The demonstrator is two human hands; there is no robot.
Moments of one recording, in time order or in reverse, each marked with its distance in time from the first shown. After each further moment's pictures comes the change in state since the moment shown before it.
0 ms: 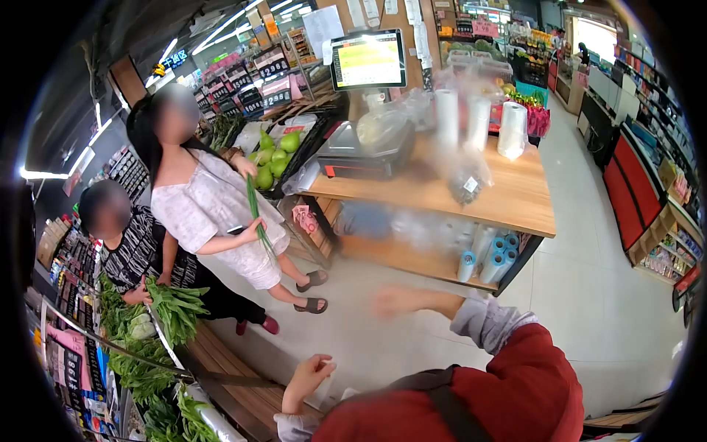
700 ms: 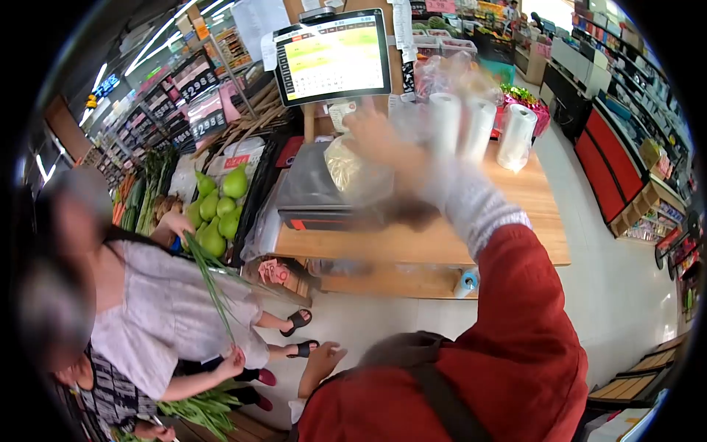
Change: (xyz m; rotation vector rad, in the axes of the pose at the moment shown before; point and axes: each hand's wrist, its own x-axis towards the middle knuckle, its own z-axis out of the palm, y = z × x) left_hand 0.394 0.050 -0.052 0.168 -0.199 0.221; right_hand 0.172 0.019 -0.516 -1.226 1.098 0.200
